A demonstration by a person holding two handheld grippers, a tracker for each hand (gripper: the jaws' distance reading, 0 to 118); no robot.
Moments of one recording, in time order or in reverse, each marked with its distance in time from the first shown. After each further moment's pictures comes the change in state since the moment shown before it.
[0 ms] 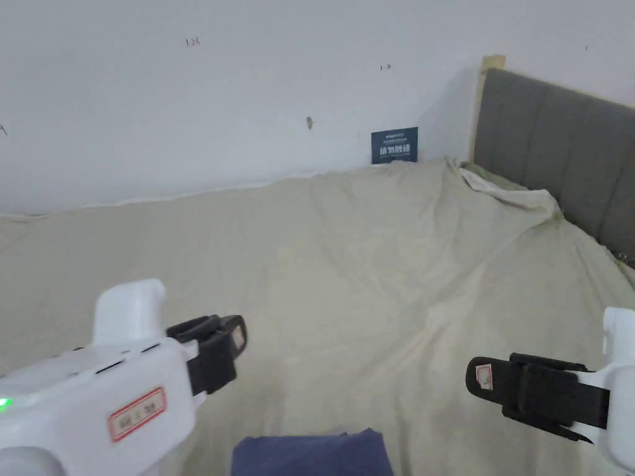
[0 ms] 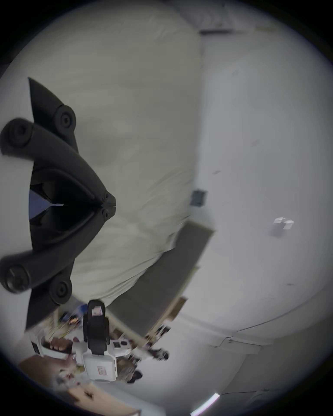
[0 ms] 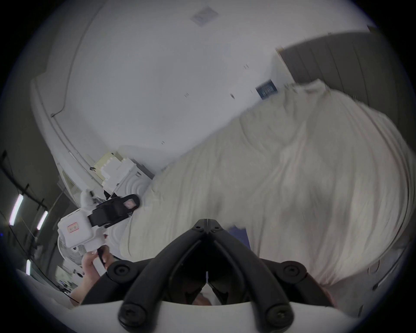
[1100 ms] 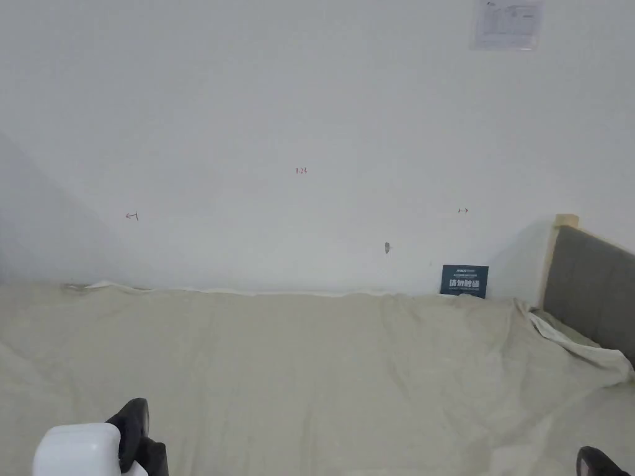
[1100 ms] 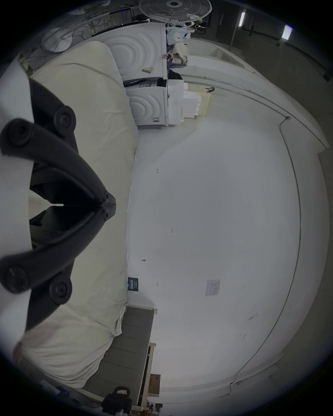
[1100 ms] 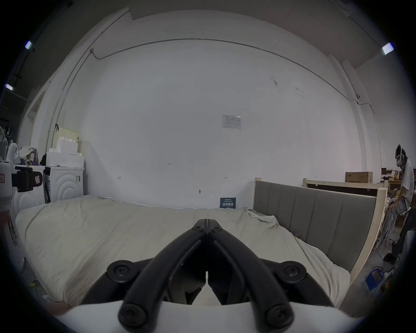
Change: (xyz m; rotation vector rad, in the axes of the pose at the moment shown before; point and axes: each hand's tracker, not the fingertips) left arm -0.034 -0.044 0.106 0.422 0.549 -0.129; right arm -0.075 -0.067 0.000 0.604 -0.436 0.612
